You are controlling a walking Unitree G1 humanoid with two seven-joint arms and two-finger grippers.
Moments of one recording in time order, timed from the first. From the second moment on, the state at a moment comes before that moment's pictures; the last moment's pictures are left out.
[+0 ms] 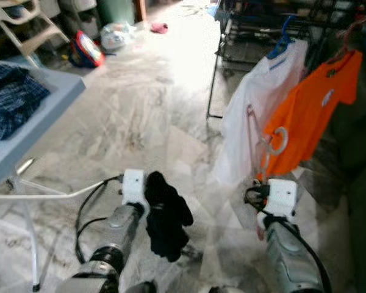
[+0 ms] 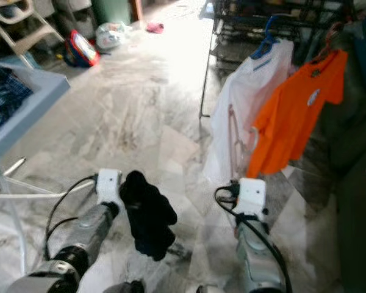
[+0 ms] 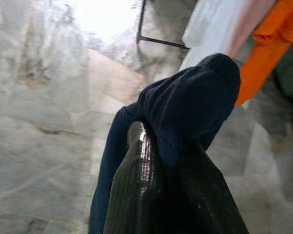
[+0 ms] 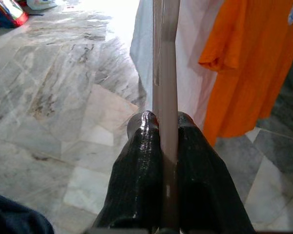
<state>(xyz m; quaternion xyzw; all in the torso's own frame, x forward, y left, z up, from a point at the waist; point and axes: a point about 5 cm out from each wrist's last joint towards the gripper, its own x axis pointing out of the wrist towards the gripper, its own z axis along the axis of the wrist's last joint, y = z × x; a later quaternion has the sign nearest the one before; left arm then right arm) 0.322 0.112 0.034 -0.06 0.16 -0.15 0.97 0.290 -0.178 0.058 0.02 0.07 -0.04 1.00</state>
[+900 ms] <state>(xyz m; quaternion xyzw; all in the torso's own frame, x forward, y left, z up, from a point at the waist) 0.320 0.117 0.032 -0.04 0.16 -0.17 0.97 0.283 -0.165 0.048 0.03 0.09 -0.03 1.00</state>
